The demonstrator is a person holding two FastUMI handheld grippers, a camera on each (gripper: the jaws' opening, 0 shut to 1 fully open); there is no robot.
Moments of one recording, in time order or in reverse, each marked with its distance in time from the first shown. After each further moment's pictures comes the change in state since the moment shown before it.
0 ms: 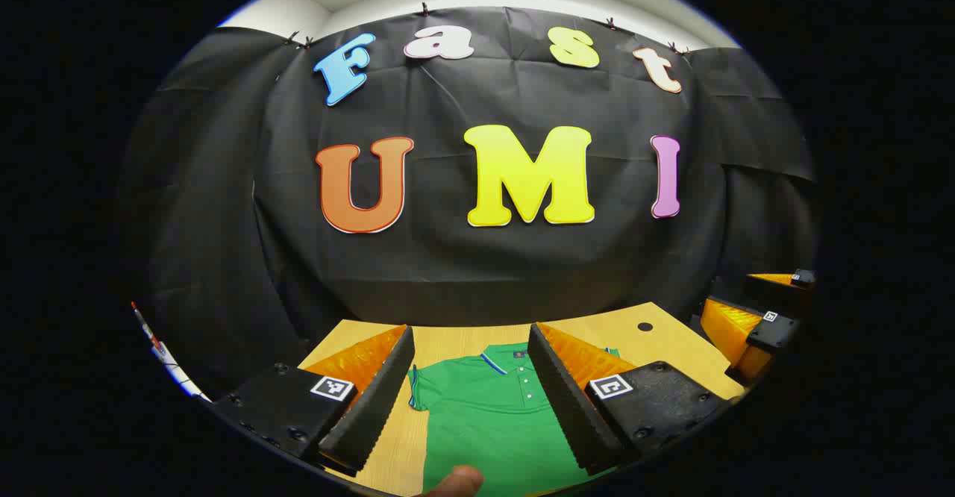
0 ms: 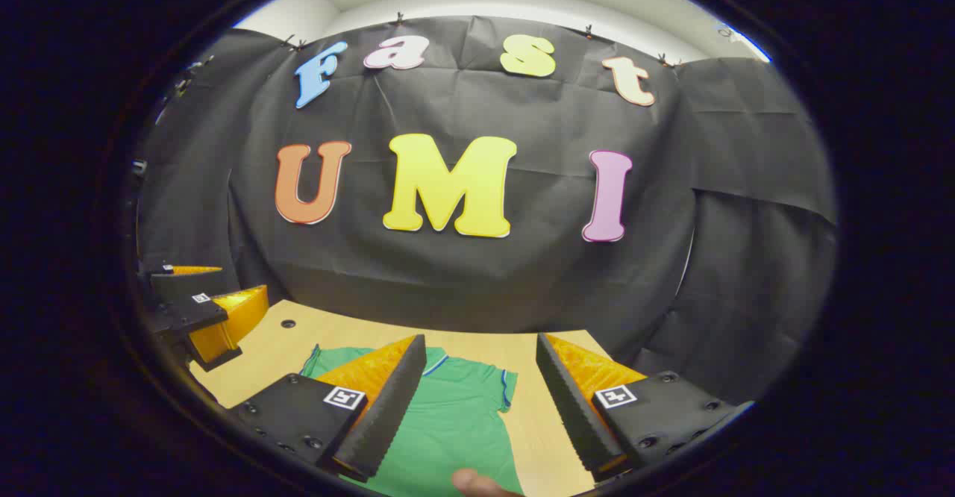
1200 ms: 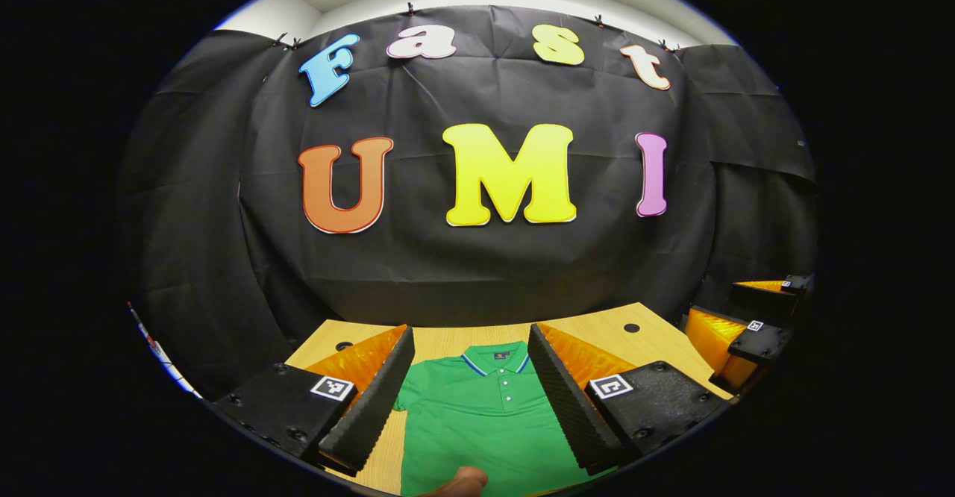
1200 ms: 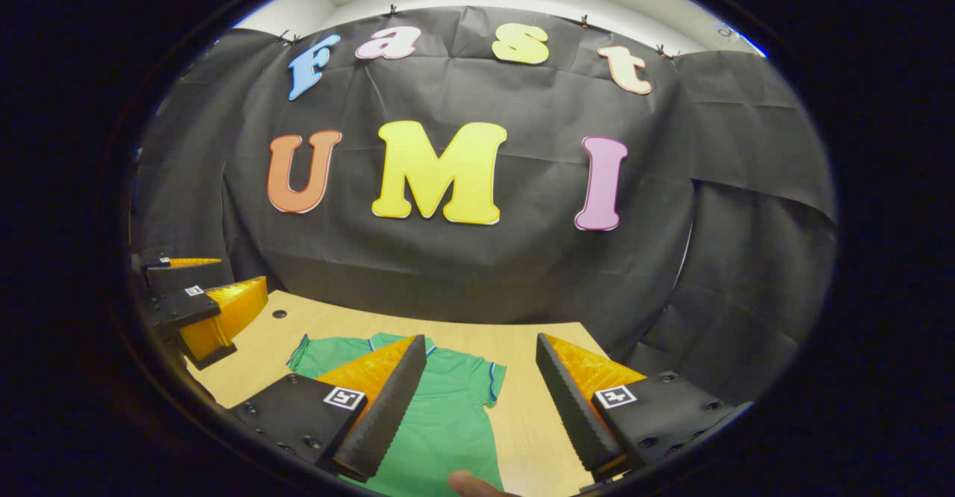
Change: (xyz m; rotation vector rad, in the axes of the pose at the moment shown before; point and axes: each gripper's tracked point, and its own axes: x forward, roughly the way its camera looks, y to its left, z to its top) left arm 0.008 -0.038 0.000 0.004 0.009 -0.035; right arm 0.026 -0.032 -0.024 0.026 0.063 0.006
